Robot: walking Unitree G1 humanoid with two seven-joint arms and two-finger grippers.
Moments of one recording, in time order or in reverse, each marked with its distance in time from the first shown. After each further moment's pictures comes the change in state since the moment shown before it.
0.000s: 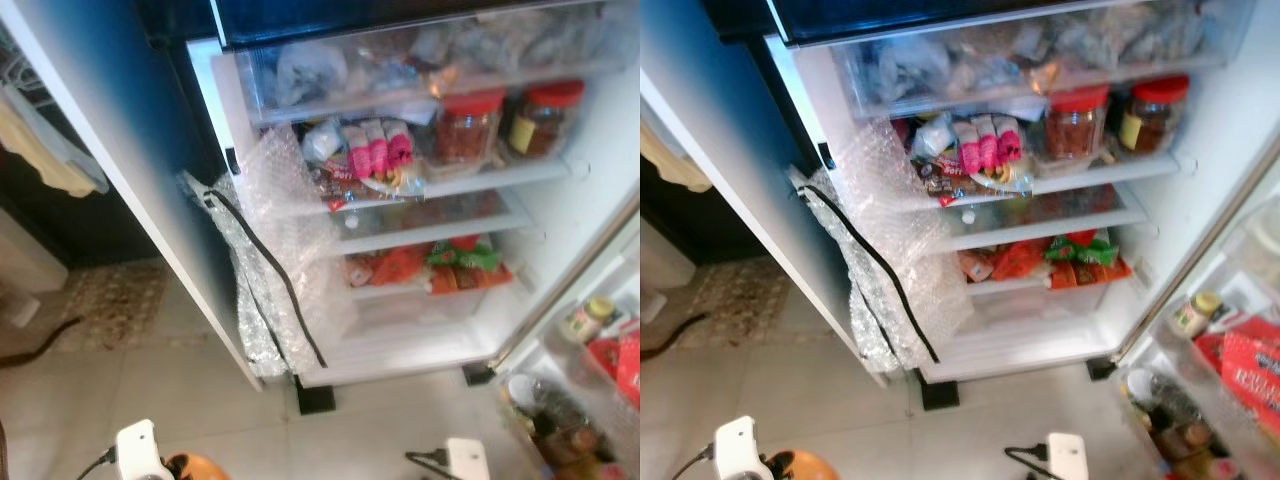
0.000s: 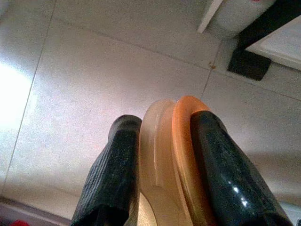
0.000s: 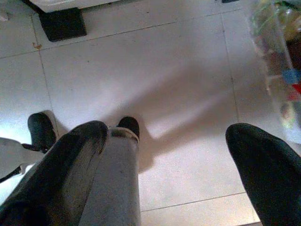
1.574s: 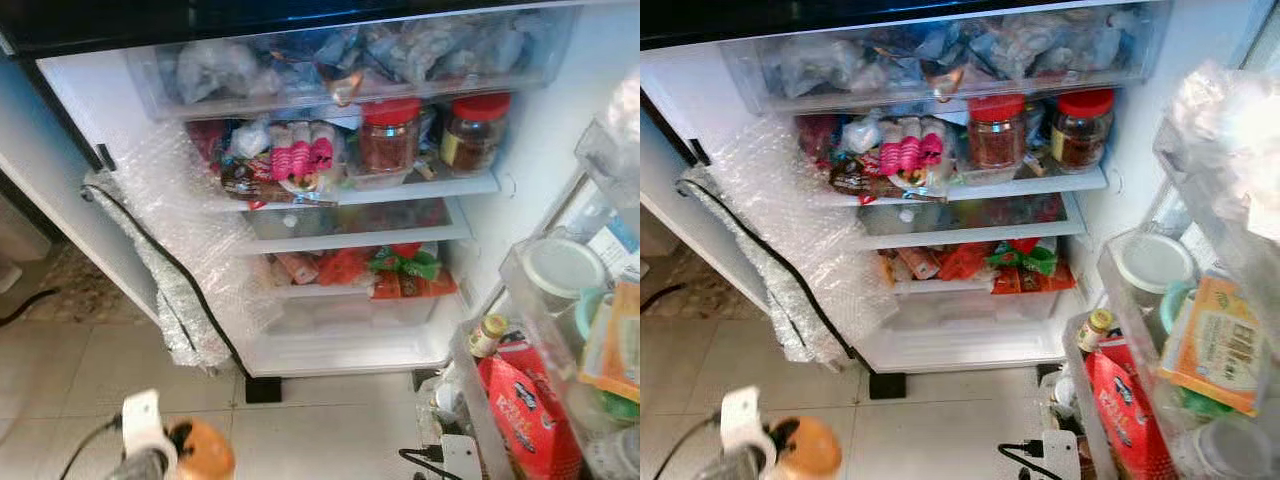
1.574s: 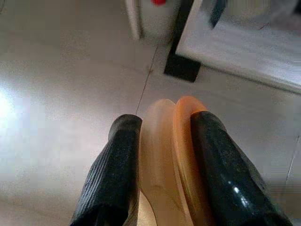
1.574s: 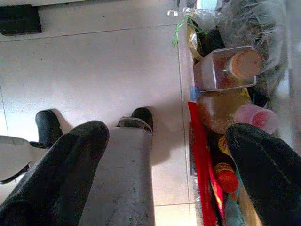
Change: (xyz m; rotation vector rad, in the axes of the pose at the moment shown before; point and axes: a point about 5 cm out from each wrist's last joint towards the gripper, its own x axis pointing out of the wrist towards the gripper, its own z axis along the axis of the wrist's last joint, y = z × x) left arm 0.003 -0.023 0.038 0.079 -0.150 -0.128; right arm 0.000 0.002 -0.001 -0.011 0.003 0.013
